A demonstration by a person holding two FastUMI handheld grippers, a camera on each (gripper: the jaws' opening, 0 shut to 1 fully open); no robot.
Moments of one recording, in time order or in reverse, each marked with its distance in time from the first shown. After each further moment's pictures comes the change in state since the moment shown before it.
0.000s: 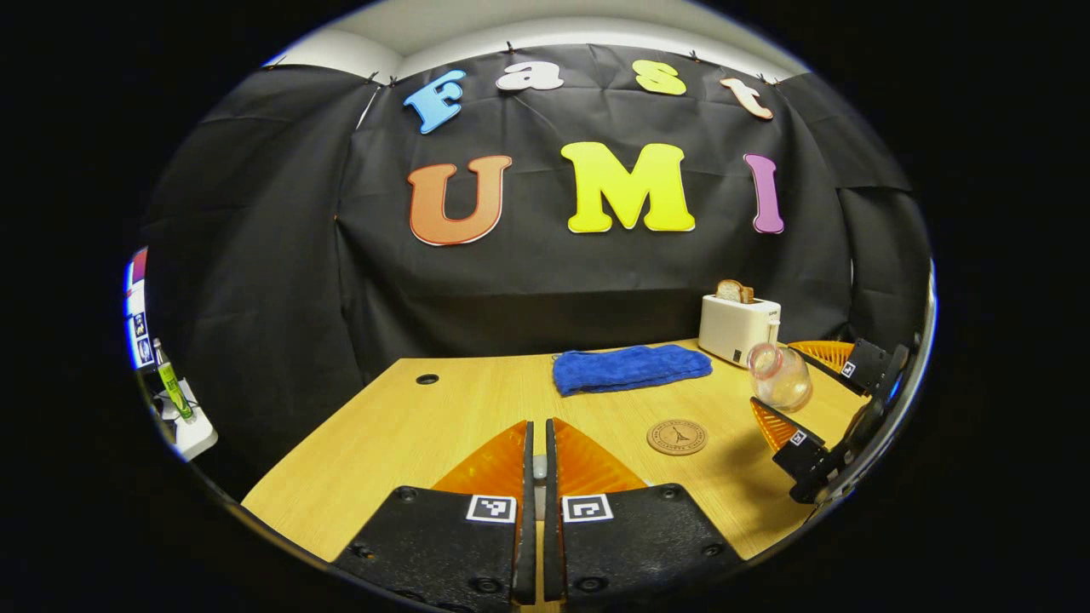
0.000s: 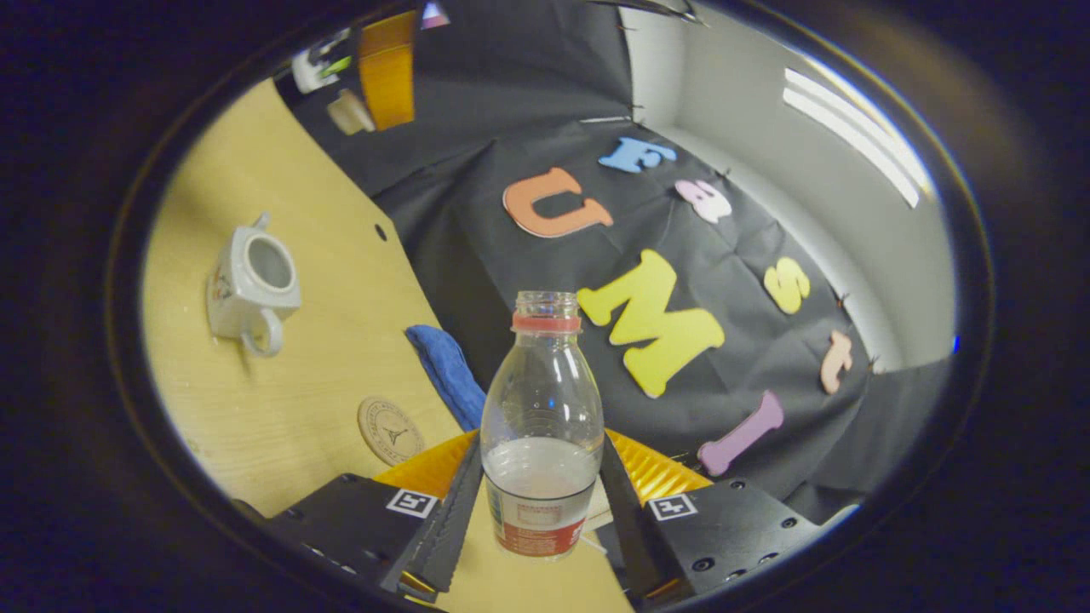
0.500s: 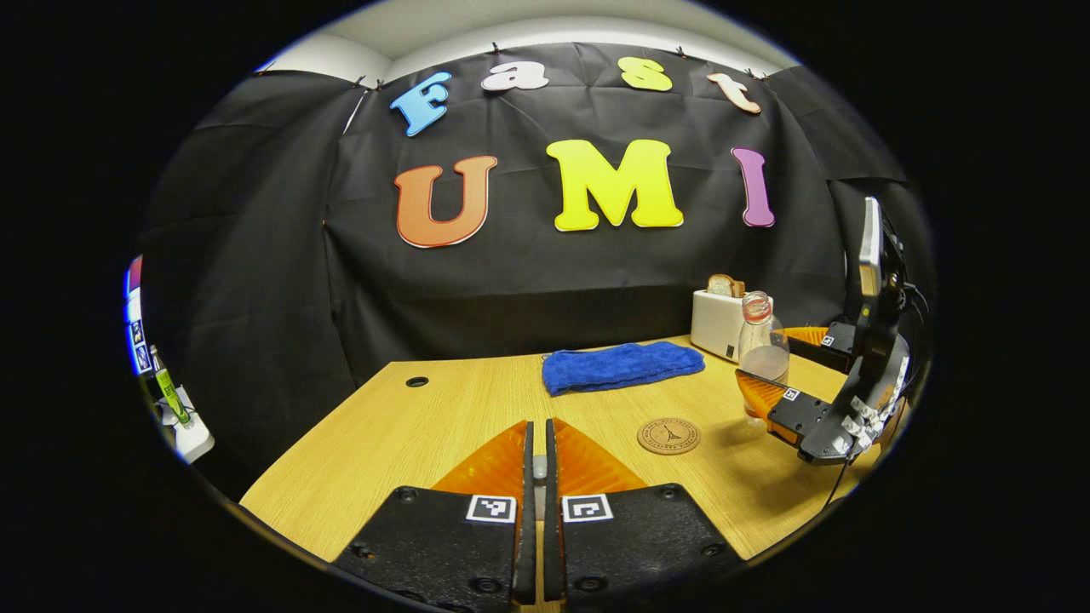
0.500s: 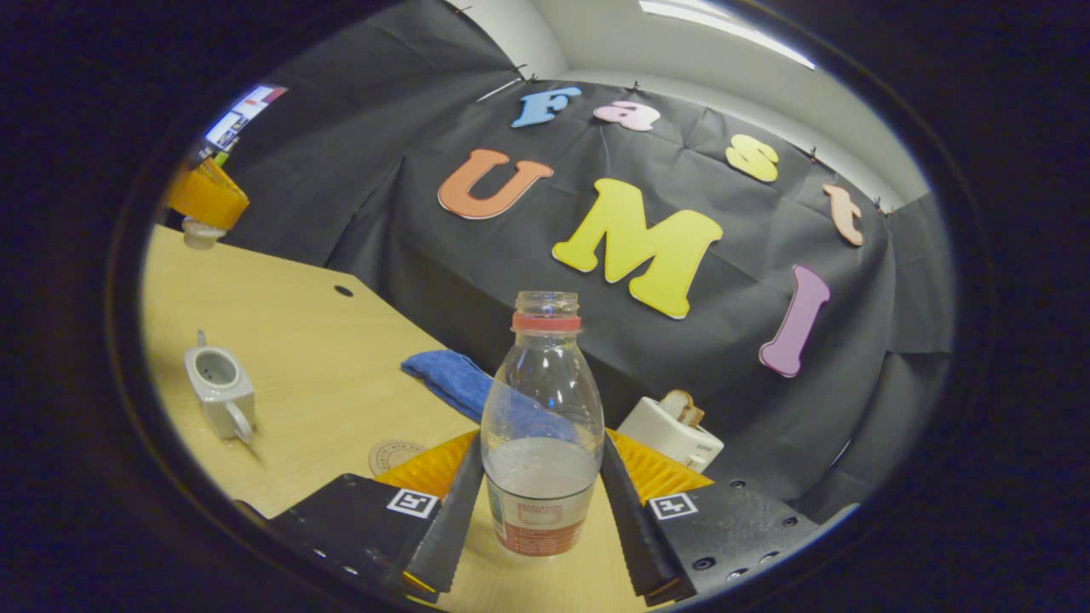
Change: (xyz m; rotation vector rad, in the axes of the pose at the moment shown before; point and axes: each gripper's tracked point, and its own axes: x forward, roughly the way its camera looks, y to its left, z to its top) left arm 0.004 -0.011 -0.001 0.012 -0.007 -0.017; right arm 0.031 -0.005 -0.003 0.380 0.077 0.103
